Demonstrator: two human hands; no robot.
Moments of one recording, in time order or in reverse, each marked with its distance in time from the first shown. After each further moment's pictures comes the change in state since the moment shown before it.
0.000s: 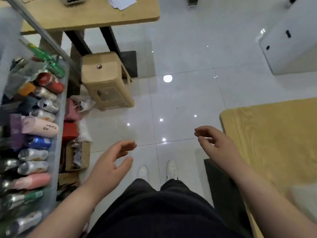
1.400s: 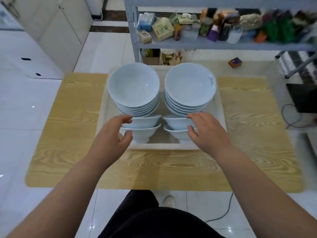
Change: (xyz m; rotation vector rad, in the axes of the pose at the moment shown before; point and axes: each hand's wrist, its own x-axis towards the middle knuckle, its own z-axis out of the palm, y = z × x) left_hand -0.064 0.282 0.506 0.497 -0.856 1.120; right_hand -0.431 0.294 -0.215 -0.586 1.077 0.625
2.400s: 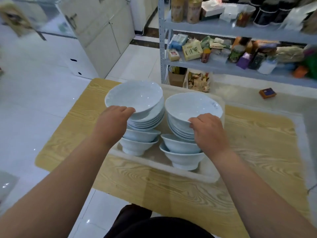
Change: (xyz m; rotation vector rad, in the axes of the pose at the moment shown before) left_hand 0.073 0.038 0.011 0.791 0.183 0.091; right_hand 0.083 0.069 -0.012 0.021 0.117 -0.307
